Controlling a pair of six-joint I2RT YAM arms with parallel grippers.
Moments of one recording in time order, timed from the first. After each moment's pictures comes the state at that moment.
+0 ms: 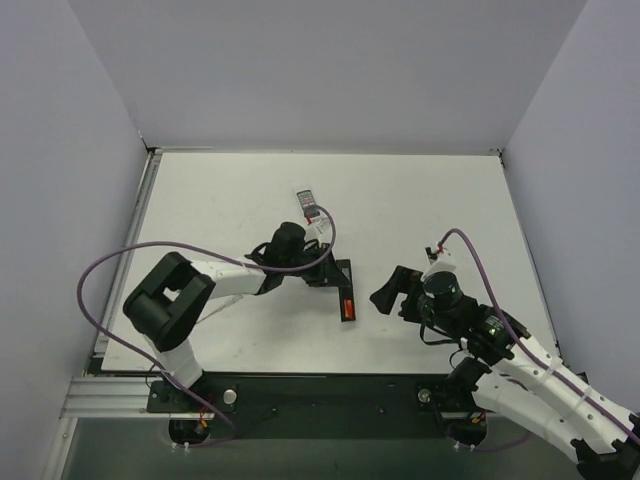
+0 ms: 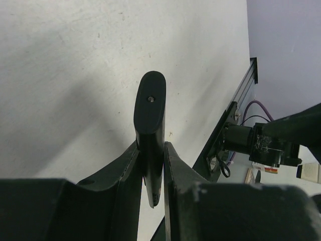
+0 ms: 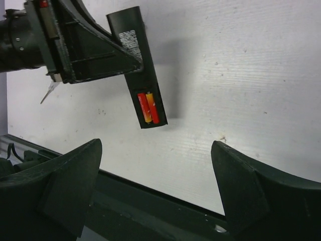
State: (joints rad) left arm -0.67 1.69 0.82 0.32 0.55 -0.81; right arm 0.76 0.66 0.58 -0.56 0.16 0.84
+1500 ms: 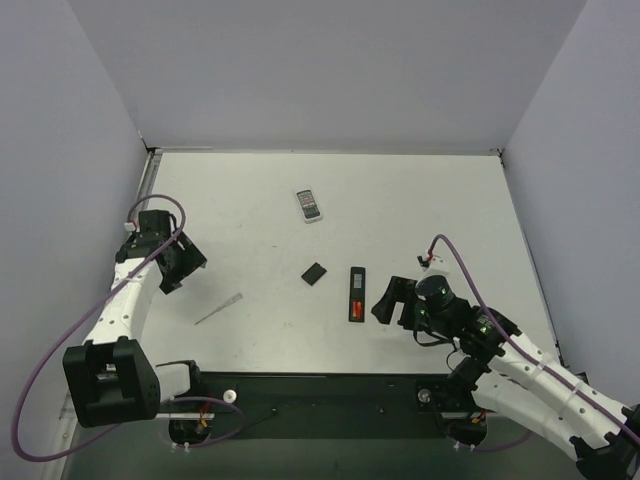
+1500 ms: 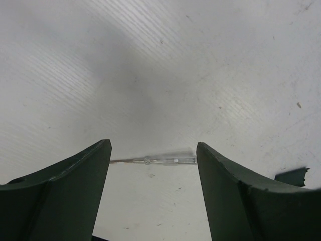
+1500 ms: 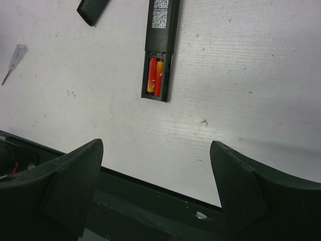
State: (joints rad) left arm 0.10 1.23 0.90 -0.73 -0.08 -0.62; right arm 0.76 0.67 0.53 -0.62 0.14 0.81
